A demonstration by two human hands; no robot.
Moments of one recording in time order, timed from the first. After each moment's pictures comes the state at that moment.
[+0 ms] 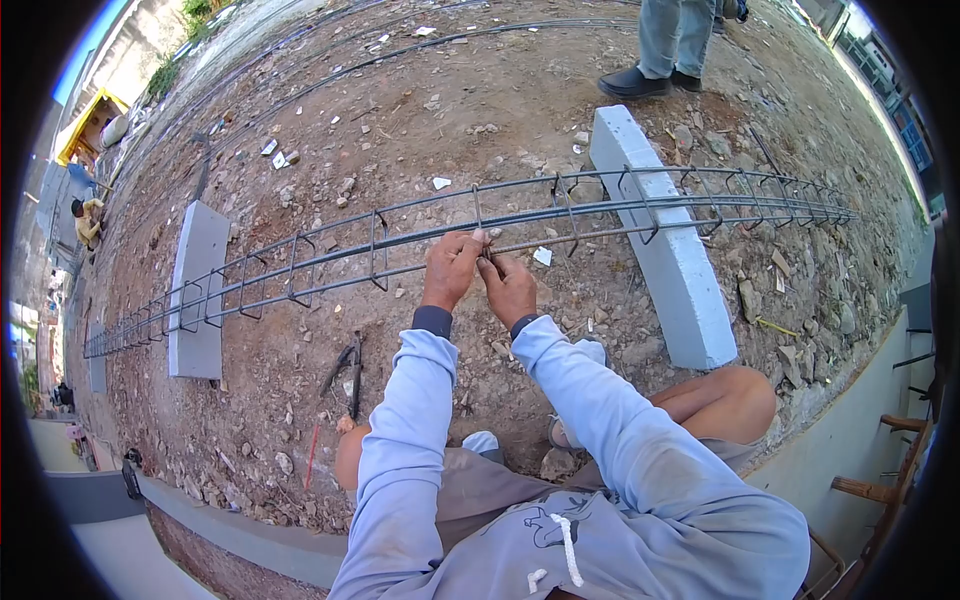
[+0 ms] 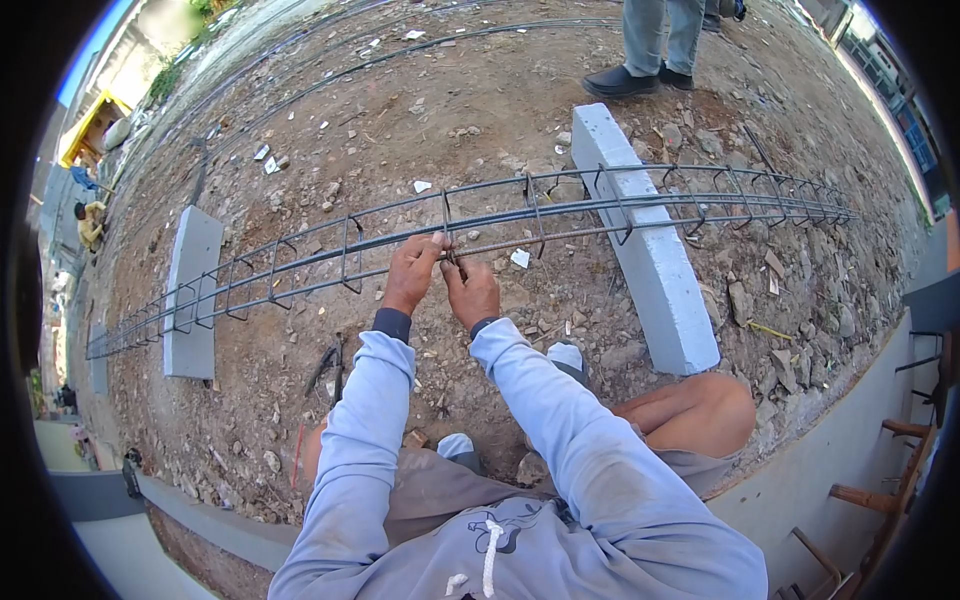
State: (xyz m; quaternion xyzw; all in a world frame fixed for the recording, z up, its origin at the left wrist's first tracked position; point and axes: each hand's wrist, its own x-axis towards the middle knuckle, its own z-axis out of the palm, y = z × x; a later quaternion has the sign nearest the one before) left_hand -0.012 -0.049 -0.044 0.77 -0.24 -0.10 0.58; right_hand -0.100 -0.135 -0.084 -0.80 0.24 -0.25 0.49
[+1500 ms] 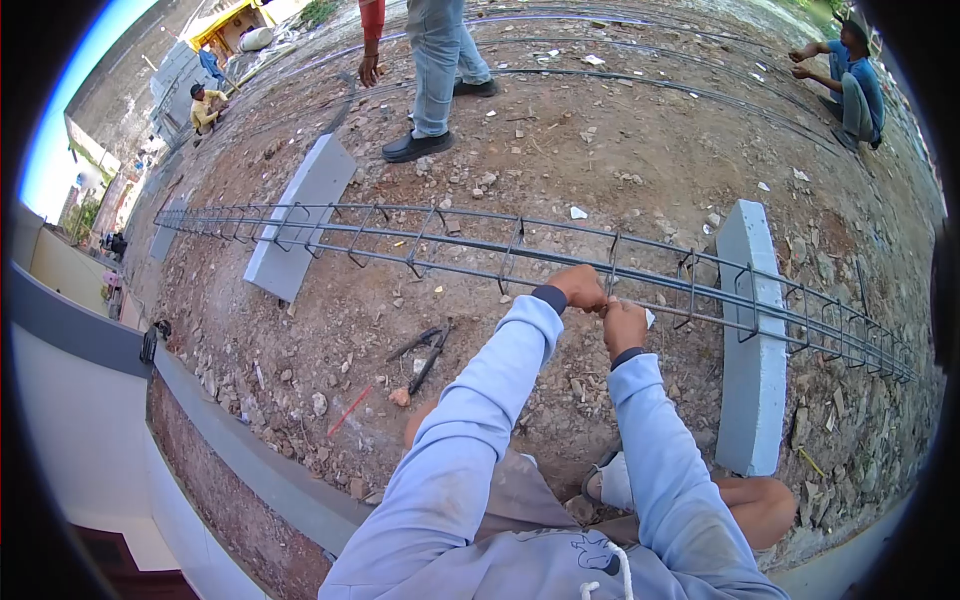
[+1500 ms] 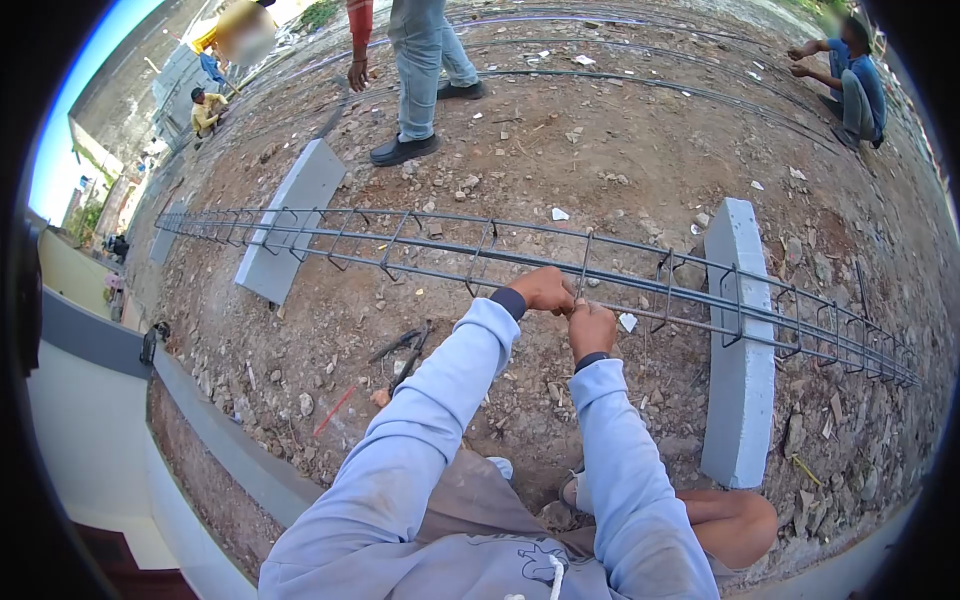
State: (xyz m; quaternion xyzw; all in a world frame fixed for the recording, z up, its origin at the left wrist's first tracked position) left_hand 0.032 -0.053 -0.023 0.85 -0.27 -0.37 0.26; right_hand -0.069 -0.154 -0.100 -0.83 0.32 -0.11 0.45
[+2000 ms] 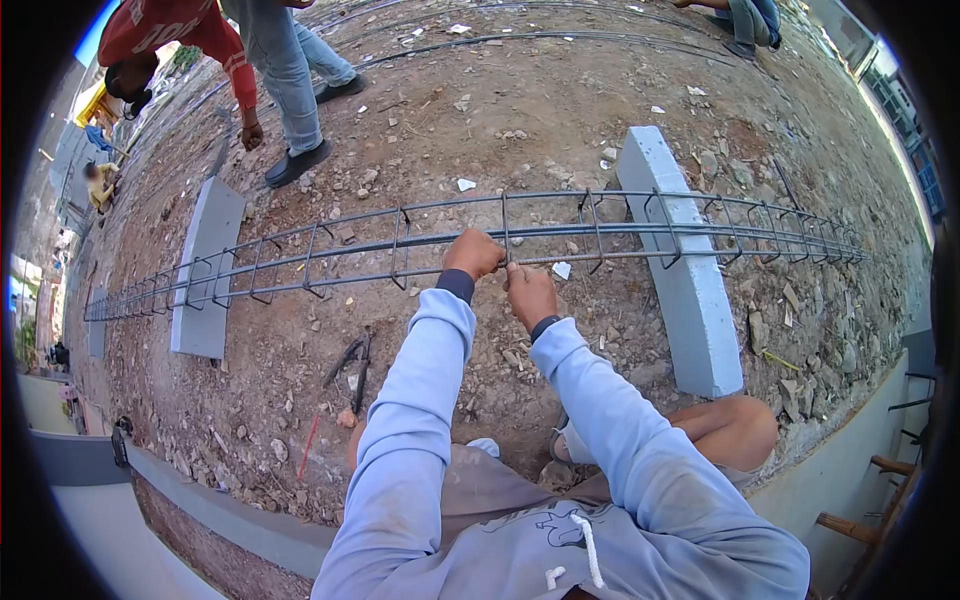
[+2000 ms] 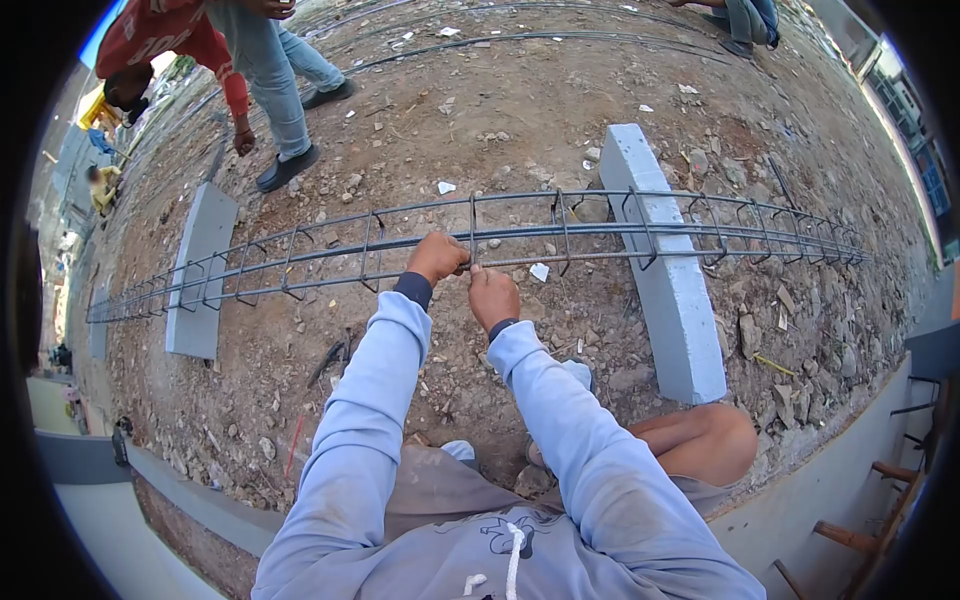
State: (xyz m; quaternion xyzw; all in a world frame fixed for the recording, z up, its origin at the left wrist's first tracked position) left_hand 0.040 -0.065 -0.059 0.90 -0.14 -0.25 0.32; right_hand -0.086 -0.147 -0.067 -0.82 0.29 -0.05 0.49
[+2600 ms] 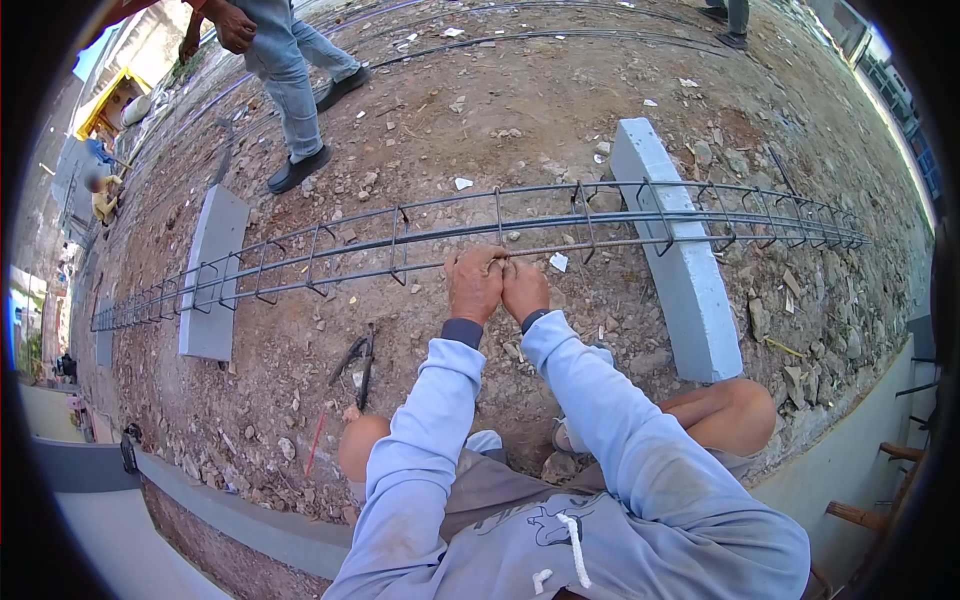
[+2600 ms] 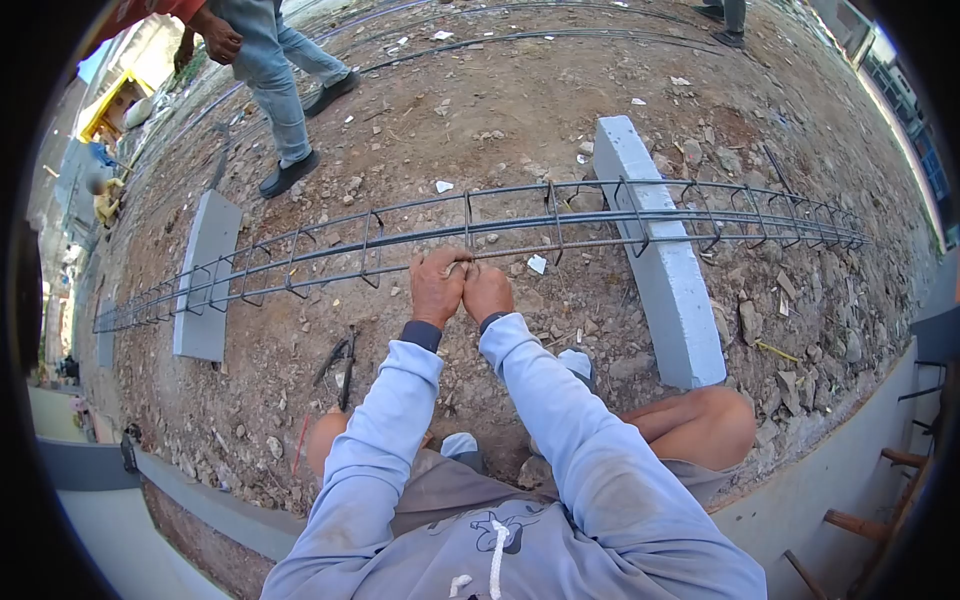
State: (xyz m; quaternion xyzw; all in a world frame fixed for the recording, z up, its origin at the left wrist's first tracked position) left_hand -0.048 -0.047 -0.036 0.89 -0.27 0.03 0.38; right_hand -0.094 -0.136 -0.069 -0.84 0.28 -0.12 0.45
